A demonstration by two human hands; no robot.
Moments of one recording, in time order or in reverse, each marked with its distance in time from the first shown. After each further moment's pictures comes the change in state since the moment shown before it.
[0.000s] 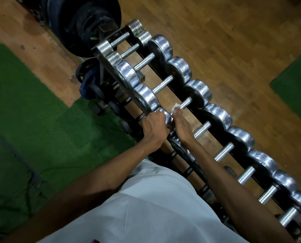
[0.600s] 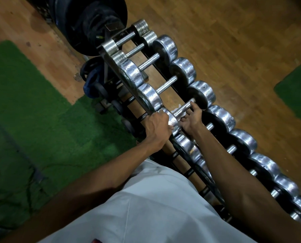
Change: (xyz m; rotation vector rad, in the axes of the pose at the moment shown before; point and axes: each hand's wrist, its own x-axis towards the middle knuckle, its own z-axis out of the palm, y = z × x) left_hand 0.003 -0.005 0.010 0.032 0.027 -0.008; right_hand 0.068 0.000 -0.018 0.894 0.135 0.452
